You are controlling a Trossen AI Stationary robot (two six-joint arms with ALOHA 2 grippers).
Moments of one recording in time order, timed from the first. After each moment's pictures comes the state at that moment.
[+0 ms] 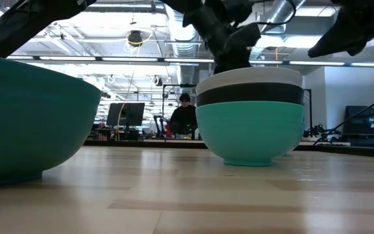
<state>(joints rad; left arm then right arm) 0.18 2.28 2.19 -0.84 0.13 0.11 0.55 0.74 0.62 -0.70 0.84 0.61</state>
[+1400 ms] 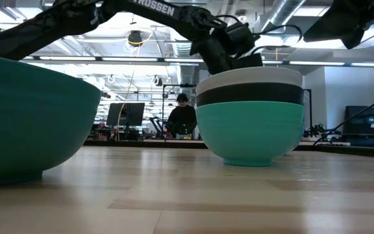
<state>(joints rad) 0.24 2.43 2.25 -0.82 0.18 0.57 0.55 0.74 0.66 -0.63 0.84 0.63</state>
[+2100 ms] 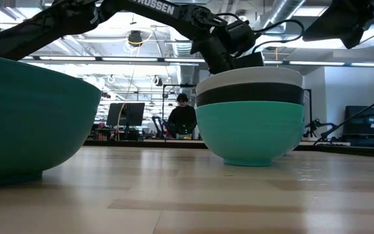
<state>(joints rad) 0.24 2.42 2.25 -0.79 0.15 0.69 0.55 0.74 0.66 -0.61 0.85 0.63</state>
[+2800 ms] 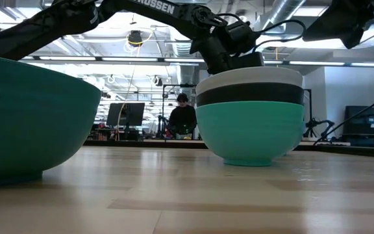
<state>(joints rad) 0.23 2.42 2.25 -0.83 0.17 0.79 0.55 0.74 0.66 -0.61 0.85 0.63</state>
